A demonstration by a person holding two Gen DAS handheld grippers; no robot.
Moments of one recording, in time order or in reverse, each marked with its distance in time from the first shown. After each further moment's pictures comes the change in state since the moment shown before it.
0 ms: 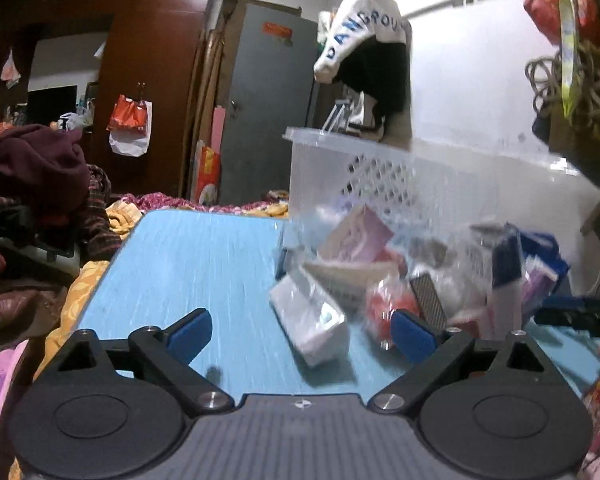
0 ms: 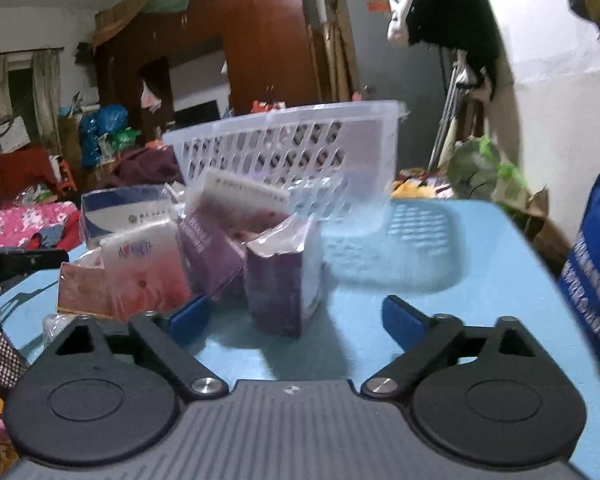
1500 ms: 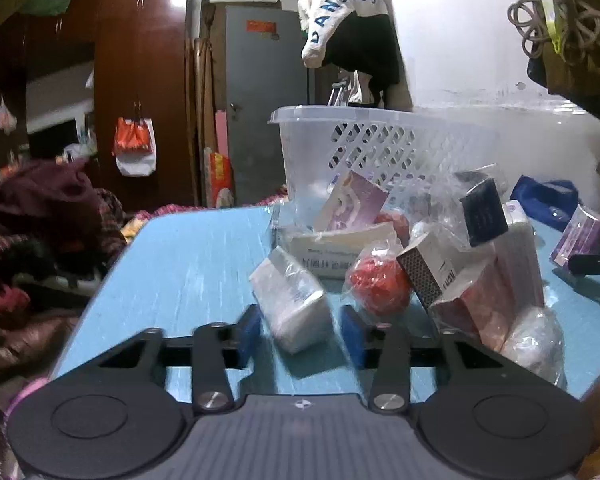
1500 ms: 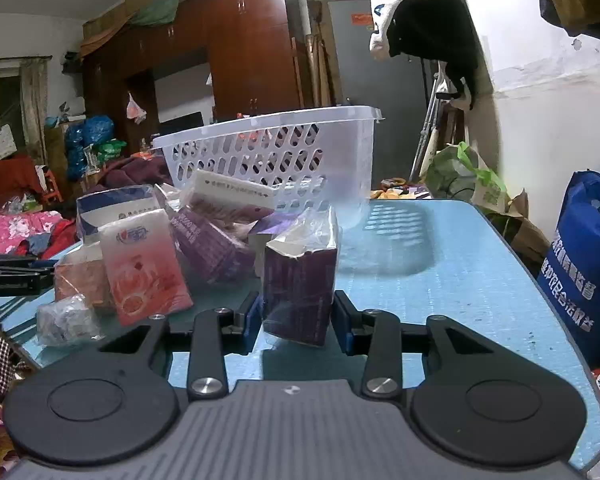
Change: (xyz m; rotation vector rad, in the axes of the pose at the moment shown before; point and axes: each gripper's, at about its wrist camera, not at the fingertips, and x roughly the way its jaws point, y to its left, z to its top) left arm 0.007 -0.032 -0.013 0.165 0.001 0.108; right arm -0.024 -0.001 -0.026 0.008 -0.056 -0.057
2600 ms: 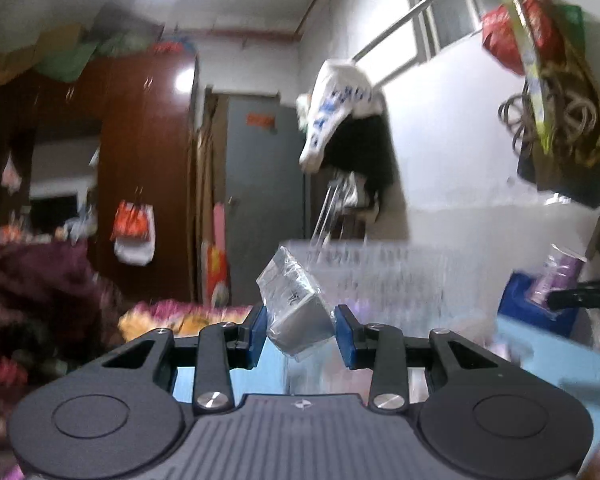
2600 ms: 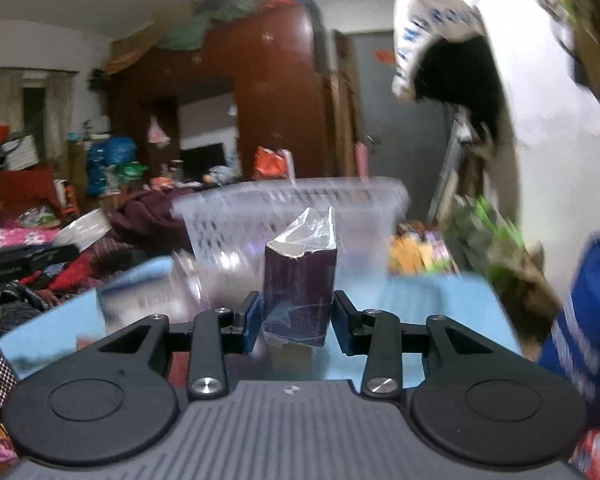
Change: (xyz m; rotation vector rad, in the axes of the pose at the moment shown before) left arm -0.025 0.022 0.070 -0.017 -0.316 -0.046; right arm -0.001 0.010 0.070 -0.082 -0.117 0.063
